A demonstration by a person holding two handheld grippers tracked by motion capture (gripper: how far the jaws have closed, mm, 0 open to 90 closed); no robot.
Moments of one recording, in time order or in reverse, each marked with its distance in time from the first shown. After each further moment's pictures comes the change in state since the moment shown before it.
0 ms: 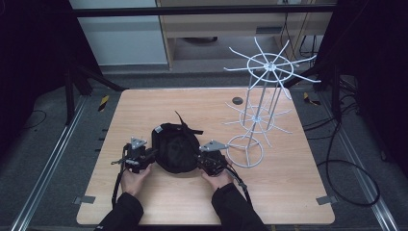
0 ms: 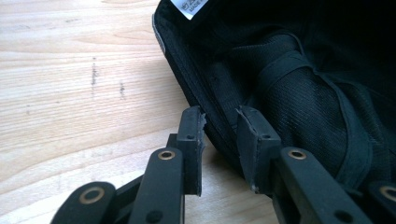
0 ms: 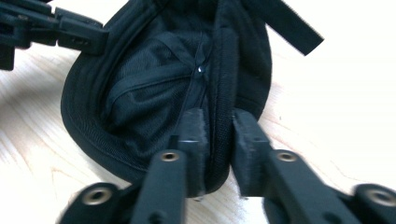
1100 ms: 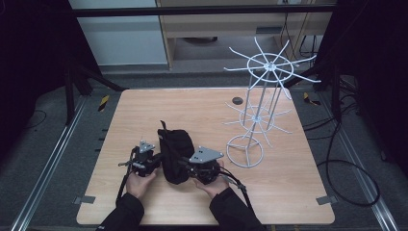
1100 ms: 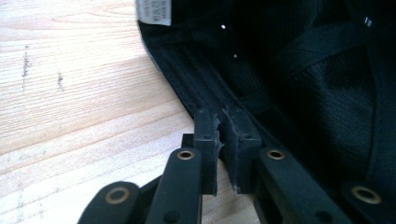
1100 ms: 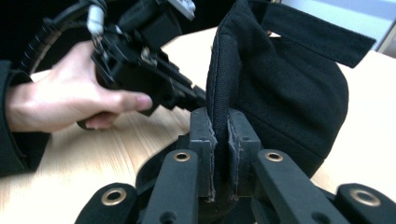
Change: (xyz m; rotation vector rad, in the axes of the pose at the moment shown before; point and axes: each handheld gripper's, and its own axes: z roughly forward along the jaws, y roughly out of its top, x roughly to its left) left arm -0.016 -0.008 0.009 0.029 -0.085 0.050; right arm 0.034 0.012 -0.028 -0.176 0.260 -0.238
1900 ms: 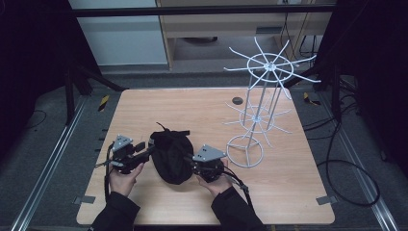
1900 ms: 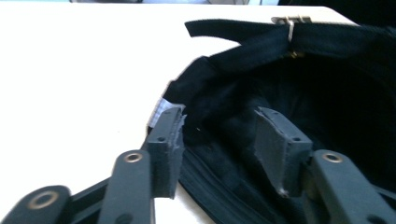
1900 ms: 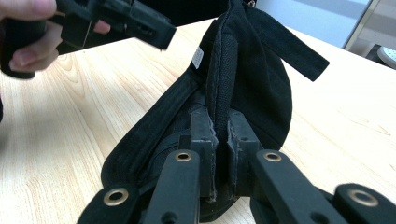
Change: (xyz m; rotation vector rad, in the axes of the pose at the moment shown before) left arm 0.019 0.023 -0.065 -0.205 -0.024 -0.072; right arm -0.007 -0.001 -0.006 0.013 -0.093 -0.004
